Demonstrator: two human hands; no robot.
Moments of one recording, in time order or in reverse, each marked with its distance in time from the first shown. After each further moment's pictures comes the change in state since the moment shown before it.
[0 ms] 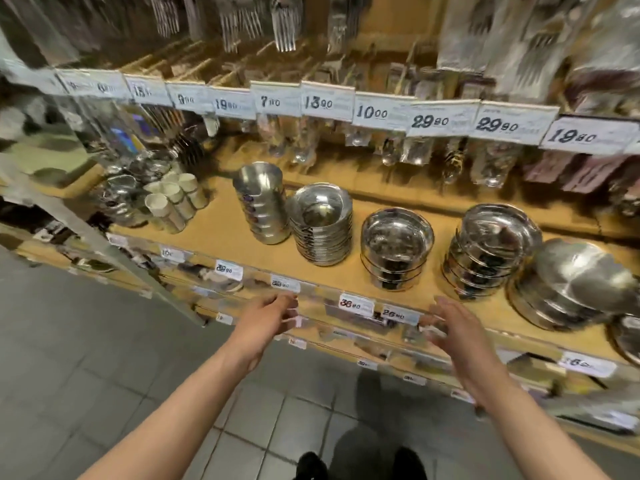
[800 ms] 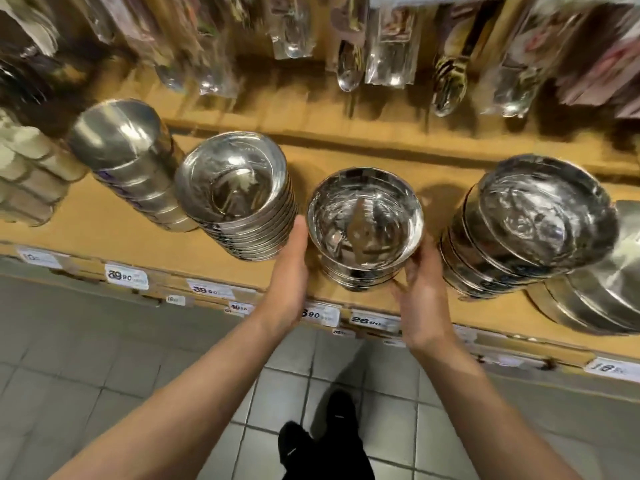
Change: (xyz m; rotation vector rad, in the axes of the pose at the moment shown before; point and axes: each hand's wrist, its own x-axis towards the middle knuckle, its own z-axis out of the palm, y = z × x) left_hand 0.139 0.003 0.158 -0.199 -0.305 0.146; right_hand 0.127 -0.002 0.044 0.246 -0.010 -0.149
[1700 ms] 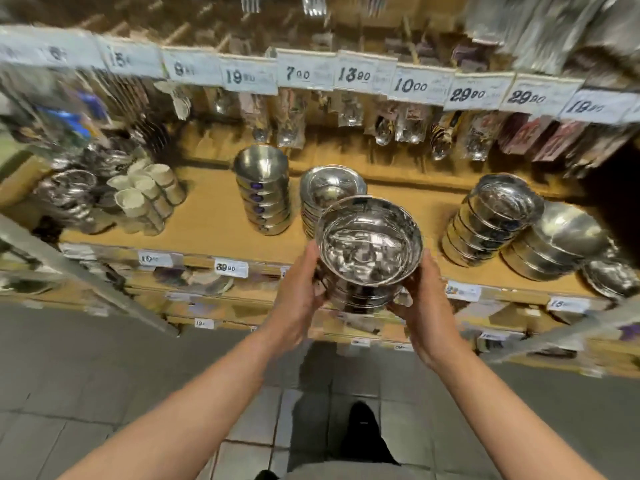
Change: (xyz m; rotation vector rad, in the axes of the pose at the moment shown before) left_hand -0.160 0.073 -0.142 -0.007 -0.194 0.020; right_hand -0.209 -0.024 0.124 -0.096 -0.043 -0.130
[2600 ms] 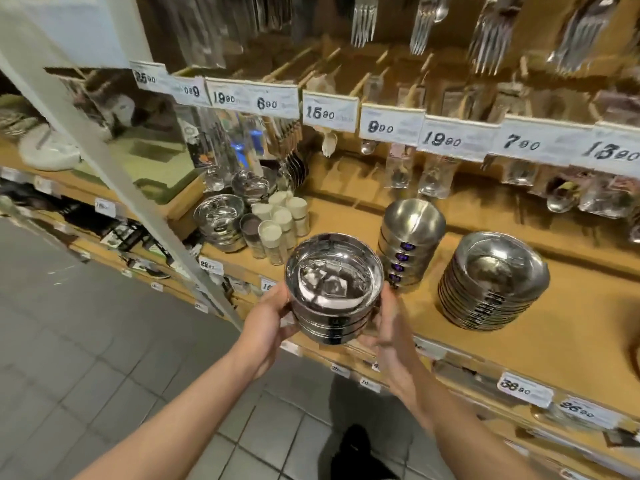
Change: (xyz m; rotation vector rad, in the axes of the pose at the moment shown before) left_hand 0.003 0.052 -0.249 0.001 0.388 -0.013; right_hand 0.078 0.050 0.244 0.044 -0.315 0.187
